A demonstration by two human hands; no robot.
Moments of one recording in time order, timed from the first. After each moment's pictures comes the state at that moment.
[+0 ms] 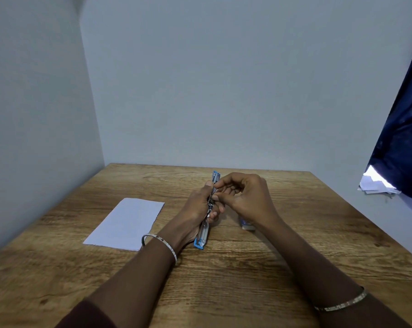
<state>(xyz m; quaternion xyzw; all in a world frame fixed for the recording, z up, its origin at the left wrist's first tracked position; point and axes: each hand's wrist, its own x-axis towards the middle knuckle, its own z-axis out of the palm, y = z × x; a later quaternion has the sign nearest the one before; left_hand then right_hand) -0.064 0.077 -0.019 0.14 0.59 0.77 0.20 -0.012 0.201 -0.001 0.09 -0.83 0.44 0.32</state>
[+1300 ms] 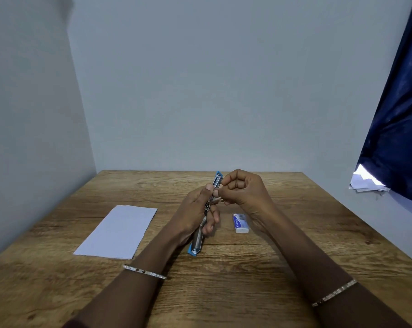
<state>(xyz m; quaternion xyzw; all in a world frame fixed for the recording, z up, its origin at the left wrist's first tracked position) -0.070 0.071 -0.029 0.30 0.63 0.70 0.16 -0.028 0.226 -0.005 0.02 -0.71 0.68 0.21</state>
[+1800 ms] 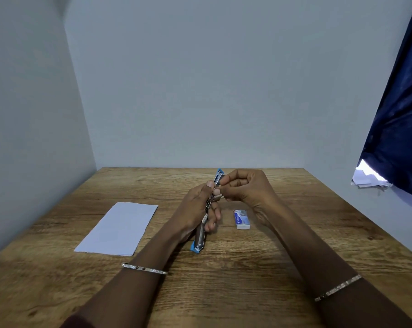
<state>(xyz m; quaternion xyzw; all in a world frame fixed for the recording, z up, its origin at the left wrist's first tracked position) -0.076 0.073 -0.035 0.29 0.63 0.70 0.17 -0.018 0.226 0.005 -0.02 -0.72 0.67 0.18</state>
